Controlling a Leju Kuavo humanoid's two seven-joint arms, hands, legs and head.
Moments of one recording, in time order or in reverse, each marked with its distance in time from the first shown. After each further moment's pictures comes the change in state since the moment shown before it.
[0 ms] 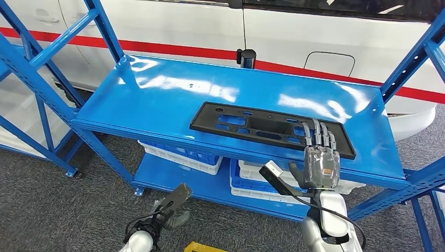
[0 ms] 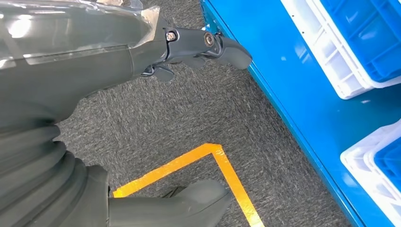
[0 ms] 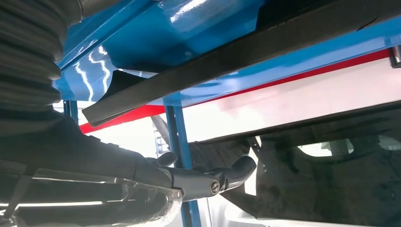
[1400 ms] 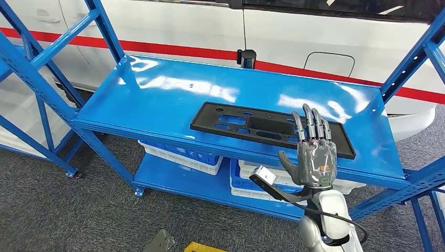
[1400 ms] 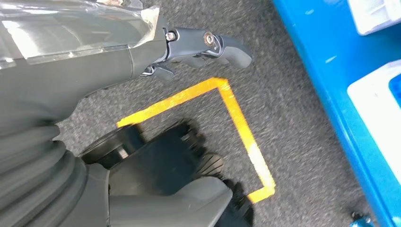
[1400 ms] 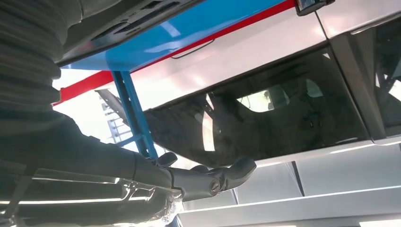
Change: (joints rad) left arm 0.185 0.407 -0.595 -0.377 0.642 0.502 -0.126; right arm 0.005 -0.004 0.073 -0.146 -0.037 -0.057 -0.132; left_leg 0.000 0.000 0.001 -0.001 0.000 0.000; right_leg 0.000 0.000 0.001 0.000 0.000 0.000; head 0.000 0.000
